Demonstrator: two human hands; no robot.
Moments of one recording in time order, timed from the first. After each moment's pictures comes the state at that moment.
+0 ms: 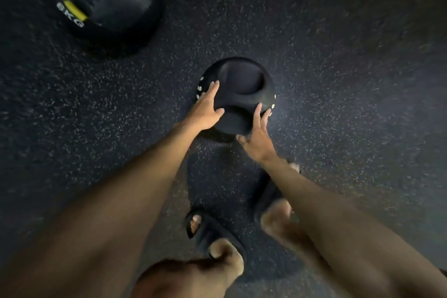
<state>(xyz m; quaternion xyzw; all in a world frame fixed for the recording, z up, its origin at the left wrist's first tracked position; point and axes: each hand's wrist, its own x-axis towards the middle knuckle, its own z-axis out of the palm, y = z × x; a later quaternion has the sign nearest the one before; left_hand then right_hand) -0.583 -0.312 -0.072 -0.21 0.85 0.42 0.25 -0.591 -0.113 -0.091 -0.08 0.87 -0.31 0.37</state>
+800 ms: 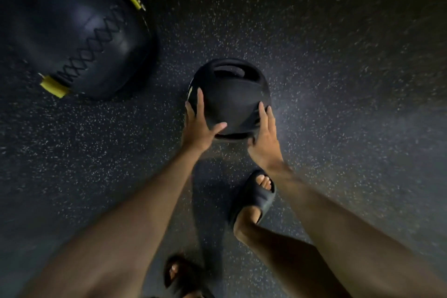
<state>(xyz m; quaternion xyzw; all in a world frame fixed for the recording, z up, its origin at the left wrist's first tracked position) -0.792 -0.356 -0.103 -0.39 0.80 0.41 0.19 -0.856 -0.174 -0.093 -0.11 0.87 -0.31 0.36</state>
